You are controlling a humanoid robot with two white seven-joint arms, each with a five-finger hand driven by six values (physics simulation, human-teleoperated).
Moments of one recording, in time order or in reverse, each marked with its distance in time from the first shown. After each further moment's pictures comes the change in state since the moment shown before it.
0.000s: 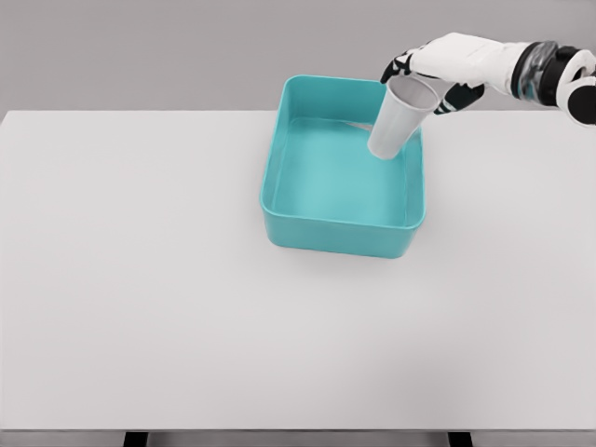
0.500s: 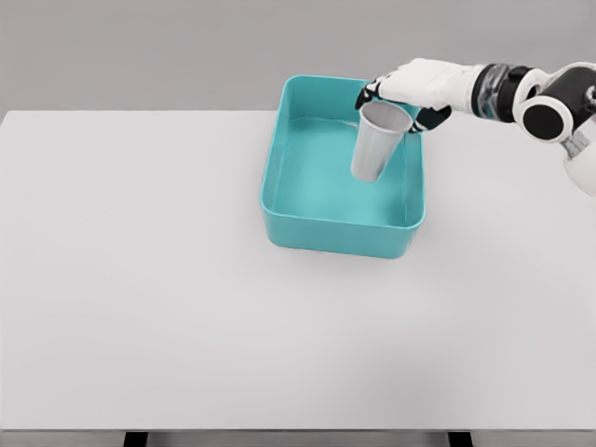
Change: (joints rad) left arm 0.000 0.000 0.000 0.000 0.000 0.000 0.000; right arm -0.015 0.052 0.093 0.009 0.047 0.001 0.000
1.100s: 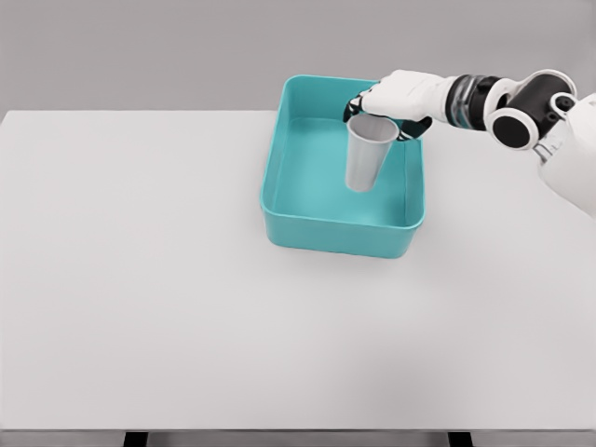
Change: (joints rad) left arm 0.000 0.000 0.000 0.000 0.000 0.000 0.000; right arm -0.015 0.051 0.060 0.022 0.084 0.001 0.000
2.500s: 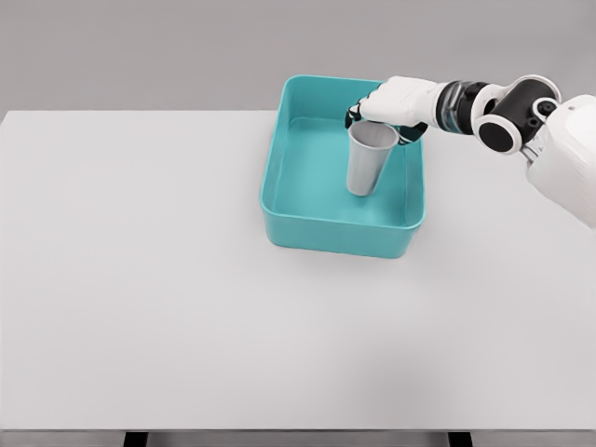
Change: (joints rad) left arm 0.000 0.000 0.000 0.000 0.000 0.000 0.000; right arm -0.002 0.033 0.022 0.045 0.072 -0.001 0.000
